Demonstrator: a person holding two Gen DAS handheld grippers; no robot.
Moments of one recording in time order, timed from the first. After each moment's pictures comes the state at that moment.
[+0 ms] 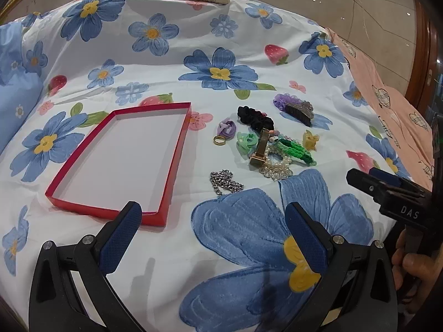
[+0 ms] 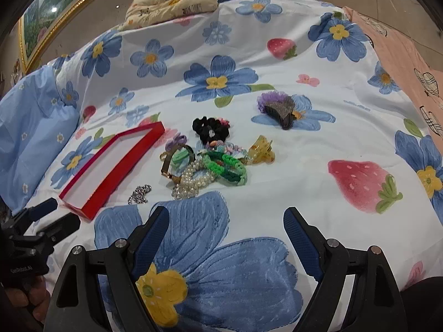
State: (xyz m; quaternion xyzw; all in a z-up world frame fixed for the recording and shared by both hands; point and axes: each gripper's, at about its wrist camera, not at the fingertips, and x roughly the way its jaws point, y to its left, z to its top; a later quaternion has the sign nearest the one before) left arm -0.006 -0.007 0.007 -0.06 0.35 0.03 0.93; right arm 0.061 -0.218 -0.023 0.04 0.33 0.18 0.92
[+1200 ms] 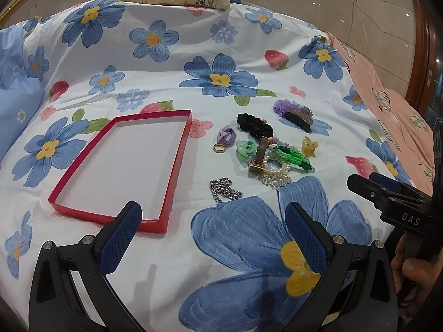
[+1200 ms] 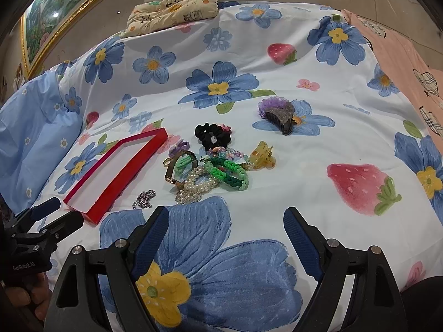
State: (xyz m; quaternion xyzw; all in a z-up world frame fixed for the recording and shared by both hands) left arm -0.007 -0.010 0.013 -0.05 0.34 0.04 0.94; right arm 0.057 -0.217 -0.021 0.04 0.32 0.19 0.93
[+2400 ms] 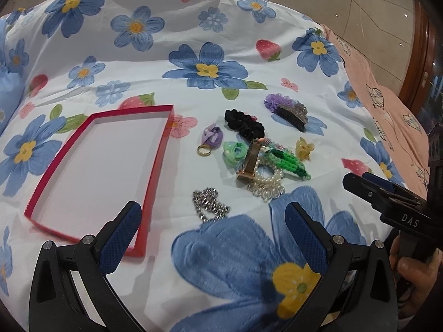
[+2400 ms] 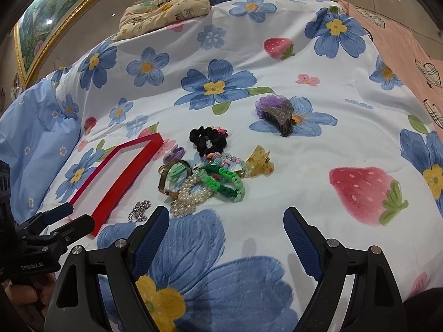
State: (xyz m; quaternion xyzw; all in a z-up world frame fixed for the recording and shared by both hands) left arm 0.039 -0.012 0.007 -0.07 0.37 0.00 0.93; right arm 0.086 -0.224 -0.020 0.07 0.34 0.19 0.92
